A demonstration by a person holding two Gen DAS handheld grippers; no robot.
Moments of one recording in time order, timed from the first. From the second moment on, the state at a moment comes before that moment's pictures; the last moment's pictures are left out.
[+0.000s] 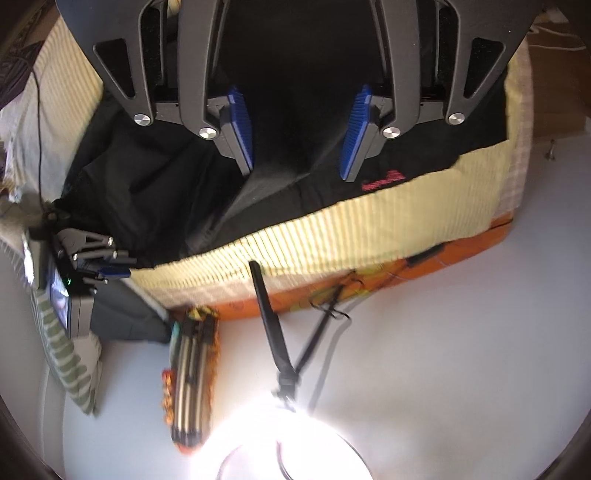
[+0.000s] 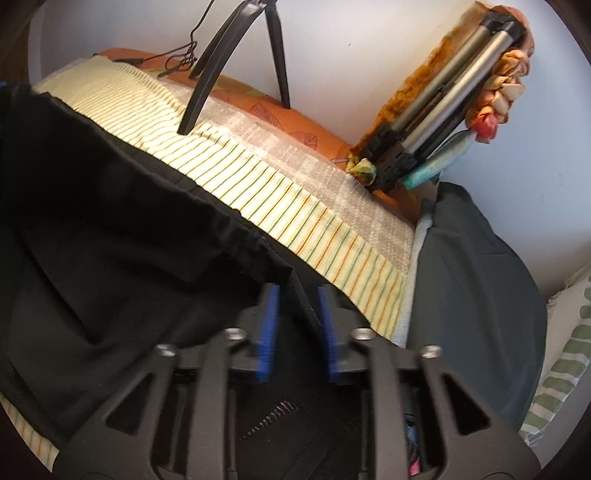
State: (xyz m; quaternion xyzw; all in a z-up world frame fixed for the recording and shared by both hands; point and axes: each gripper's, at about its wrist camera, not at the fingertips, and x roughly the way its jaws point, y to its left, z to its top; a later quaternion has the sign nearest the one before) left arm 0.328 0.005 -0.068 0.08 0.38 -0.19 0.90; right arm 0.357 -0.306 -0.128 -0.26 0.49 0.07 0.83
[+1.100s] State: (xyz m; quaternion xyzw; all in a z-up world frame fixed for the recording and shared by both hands) left arm 0.400 0.181 -0.163 0.05 0.48 0.01 0.88; right arm 0.185 -0.172 -0.061 -0.08 0.45 0.25 0.85
